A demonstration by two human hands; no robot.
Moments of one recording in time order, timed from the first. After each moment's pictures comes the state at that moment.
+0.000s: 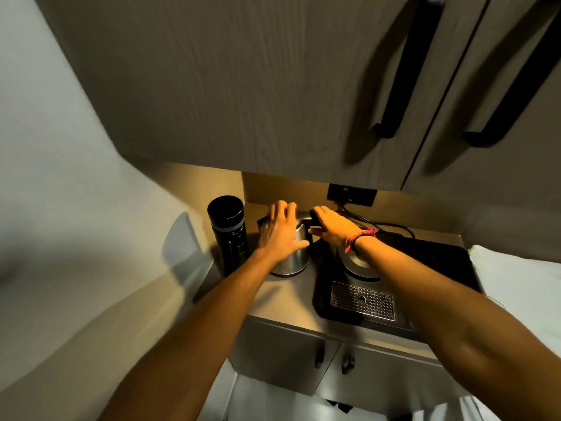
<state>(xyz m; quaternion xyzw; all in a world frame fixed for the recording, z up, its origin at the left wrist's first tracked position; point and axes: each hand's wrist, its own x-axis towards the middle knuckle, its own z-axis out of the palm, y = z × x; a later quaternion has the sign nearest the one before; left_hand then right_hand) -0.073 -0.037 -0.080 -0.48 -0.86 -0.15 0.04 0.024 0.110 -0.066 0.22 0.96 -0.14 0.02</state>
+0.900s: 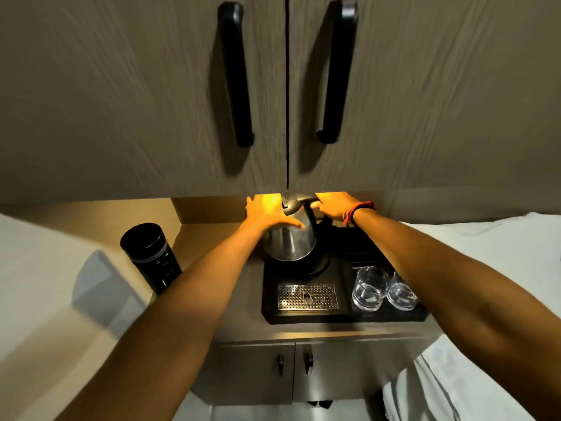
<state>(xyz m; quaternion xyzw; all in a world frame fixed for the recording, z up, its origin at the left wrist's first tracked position) -0.014 0.089 -0.019 -0.54 -0.83 -0.13 -0.06 0.152 0.181 0.016 0.39 0.90 -0.21 -0.03</state>
